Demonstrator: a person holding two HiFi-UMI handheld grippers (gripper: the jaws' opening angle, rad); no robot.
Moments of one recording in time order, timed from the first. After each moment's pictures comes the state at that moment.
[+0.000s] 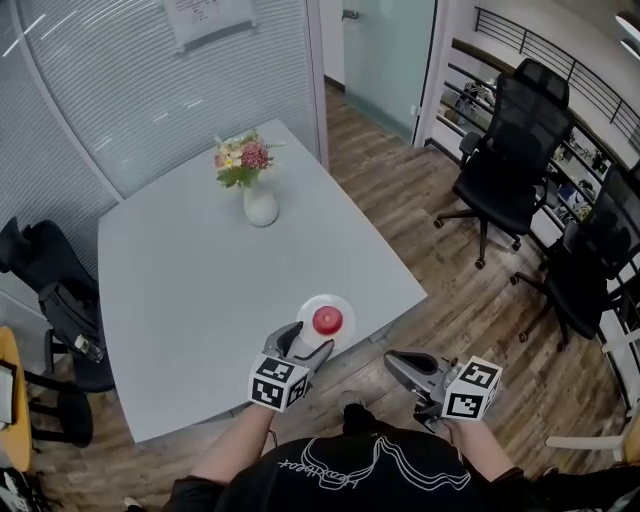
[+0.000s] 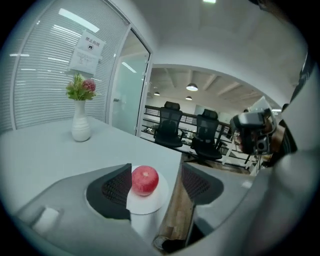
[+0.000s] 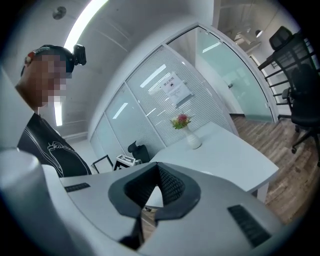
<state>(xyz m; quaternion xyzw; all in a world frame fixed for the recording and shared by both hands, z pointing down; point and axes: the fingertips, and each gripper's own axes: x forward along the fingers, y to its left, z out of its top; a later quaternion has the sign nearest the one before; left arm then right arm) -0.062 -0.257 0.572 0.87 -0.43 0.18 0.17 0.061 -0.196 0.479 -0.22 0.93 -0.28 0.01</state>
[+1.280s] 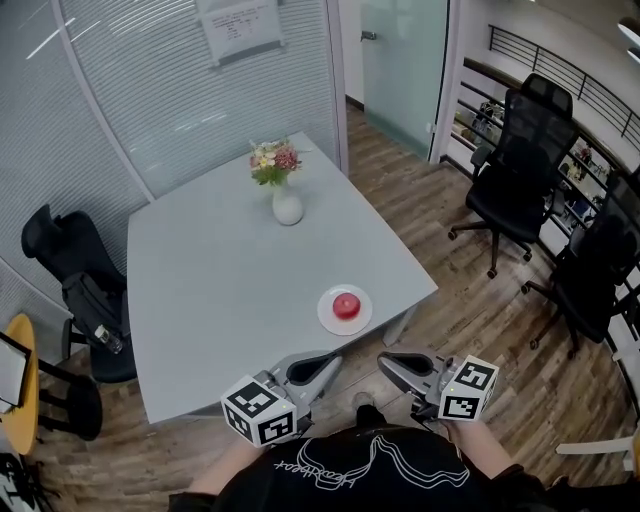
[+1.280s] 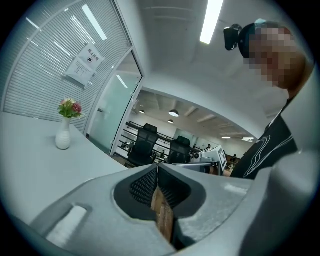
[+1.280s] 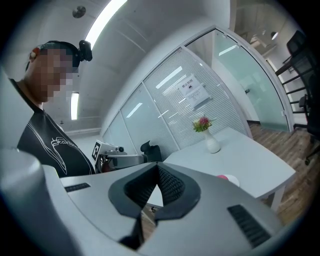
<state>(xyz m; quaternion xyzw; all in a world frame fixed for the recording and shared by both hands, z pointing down) -0.045 -0.116 0.424 0.92 -0.34 0.03 0.19 0.019 -0.120 0.441 -0.16 0.96 -0.22 0.02</state>
